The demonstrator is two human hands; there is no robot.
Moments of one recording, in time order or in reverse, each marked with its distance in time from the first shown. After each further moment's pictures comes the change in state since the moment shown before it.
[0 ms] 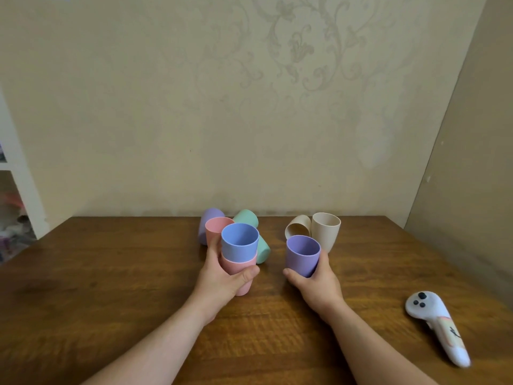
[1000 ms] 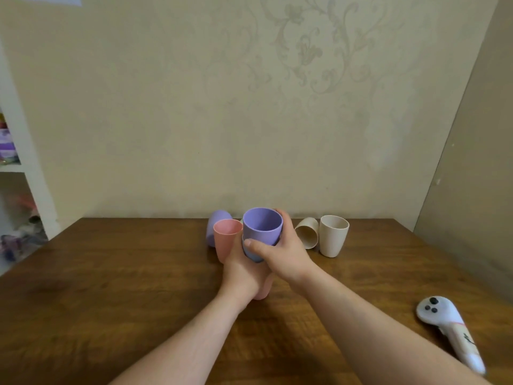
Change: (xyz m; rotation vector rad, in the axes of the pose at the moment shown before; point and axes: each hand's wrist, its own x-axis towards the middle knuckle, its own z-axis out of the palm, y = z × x) left_hand 0.012 0.030 0.041 0.092 0.078 0.201; right_hand -0.013 -0.113 0.037 0.274 -0.259 -0.302
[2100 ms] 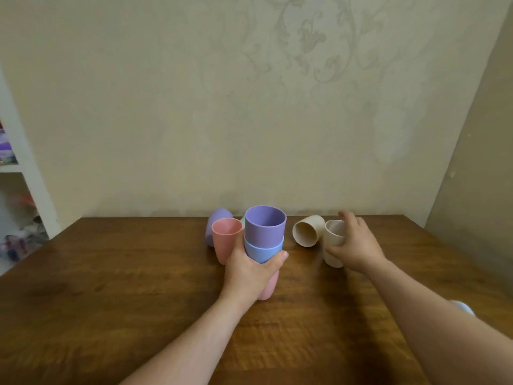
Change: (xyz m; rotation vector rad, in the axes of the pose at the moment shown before) left_hand 0.007 -0.024 0.007 -0.023 0.108 -0.095; right_hand 0.048 0.076 -0.139 -0.770 0.206 0.201
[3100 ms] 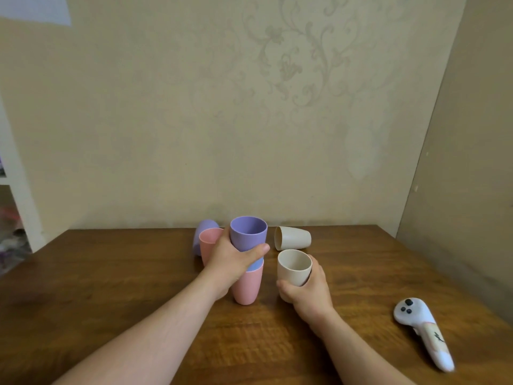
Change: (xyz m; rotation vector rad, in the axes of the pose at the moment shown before) left_hand 0.011 0.048 -0.015 -0.058 -0.163 -0.073; right_hand -0.106 -0.024 0.054 0.585 0.056 0.105
